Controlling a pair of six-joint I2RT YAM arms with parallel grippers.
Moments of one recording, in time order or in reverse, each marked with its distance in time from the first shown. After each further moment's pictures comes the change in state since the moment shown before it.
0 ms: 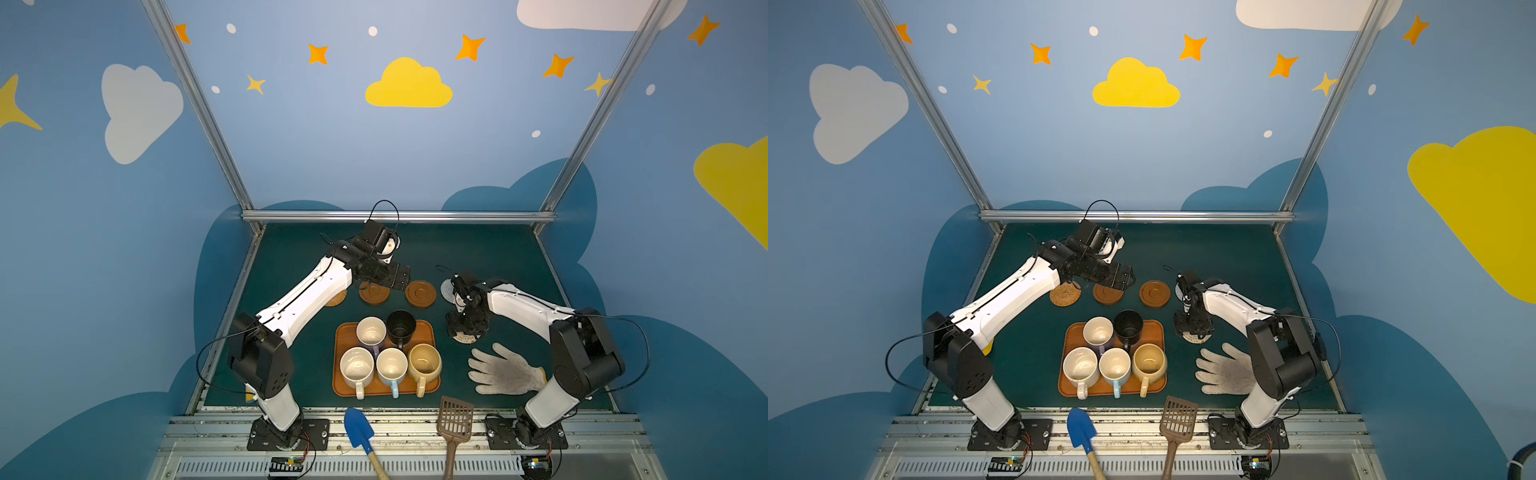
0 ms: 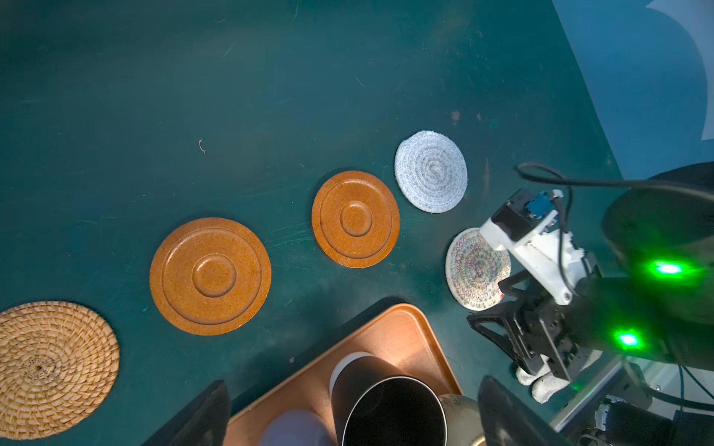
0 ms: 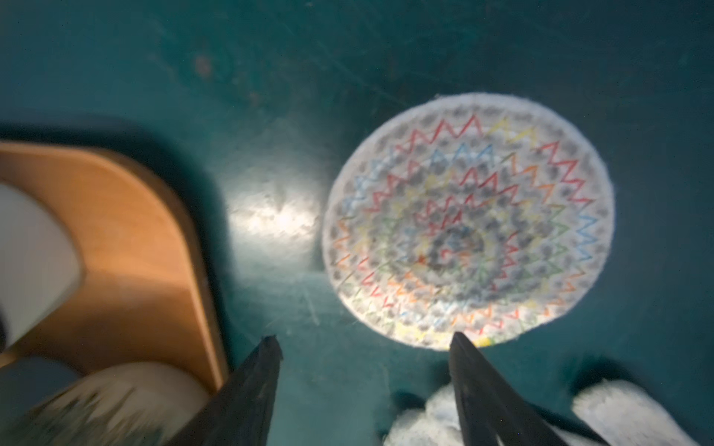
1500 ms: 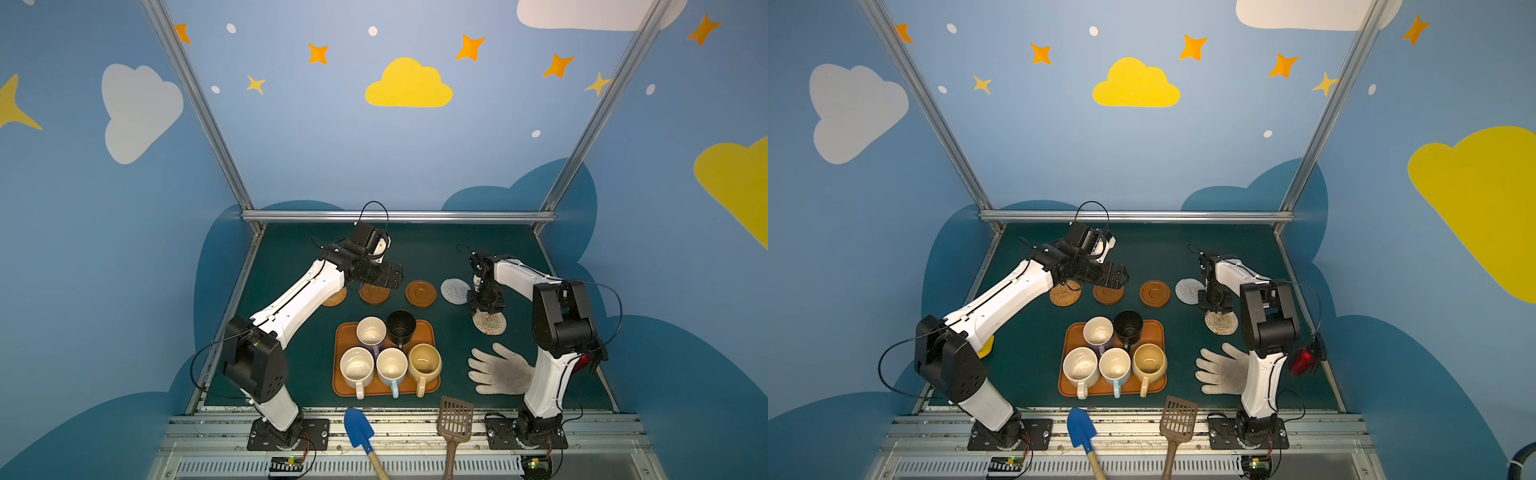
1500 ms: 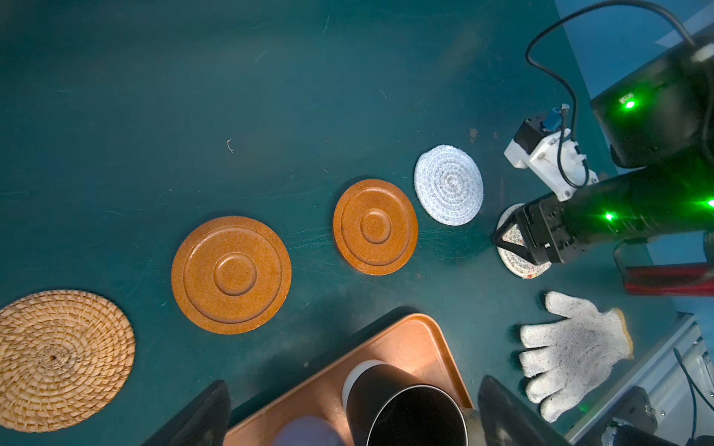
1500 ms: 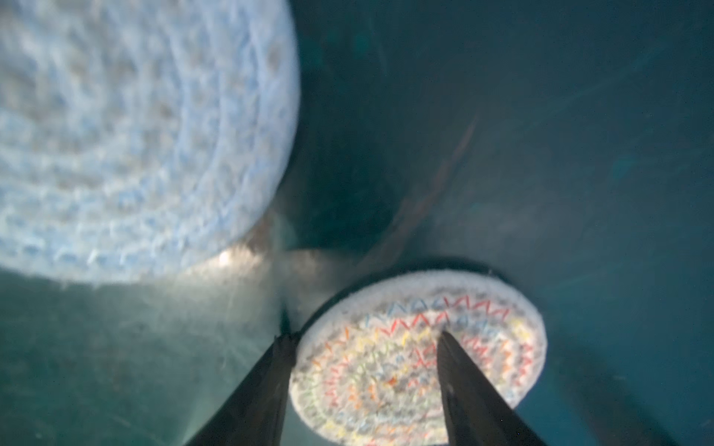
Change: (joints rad) left arm 0.051 -0.051 -0.094 0.065 0.006 -0.017; right arm -0.253 0.287 0.299 -0.087 0.162 -0.163
